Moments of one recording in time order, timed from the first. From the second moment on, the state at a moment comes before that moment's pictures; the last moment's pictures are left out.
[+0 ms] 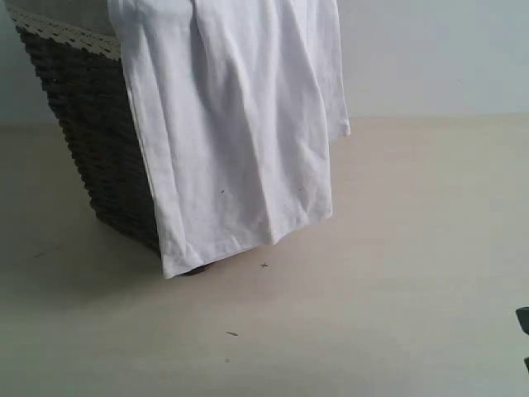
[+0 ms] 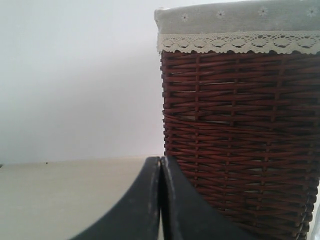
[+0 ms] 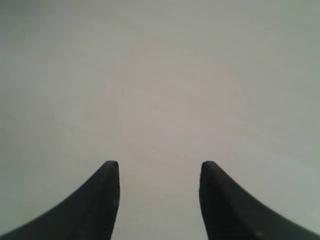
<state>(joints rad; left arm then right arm) 0.02 0.01 0.00 -1.74 0.15 1.74 0.14 0.79 -0.26 0.09 0.44 -0.33</state>
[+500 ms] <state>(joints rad) 0.02 0.01 0.00 -1.74 0.15 1.74 0.14 1.28 -0.52 0.22 0.18 -0.34</state>
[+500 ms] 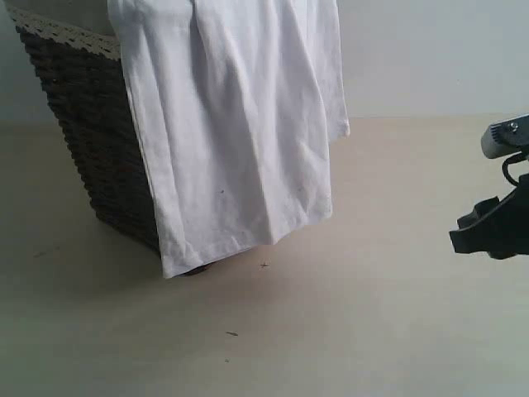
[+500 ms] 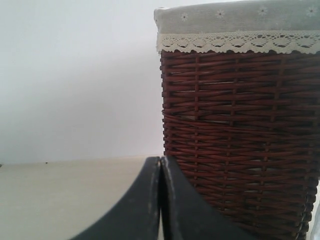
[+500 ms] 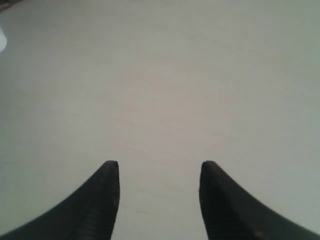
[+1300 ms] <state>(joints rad) 0.02 0.01 0.00 -1.74 0.15 1.74 0.14 1.38 -0.57 0.36 0.72 -0.87</state>
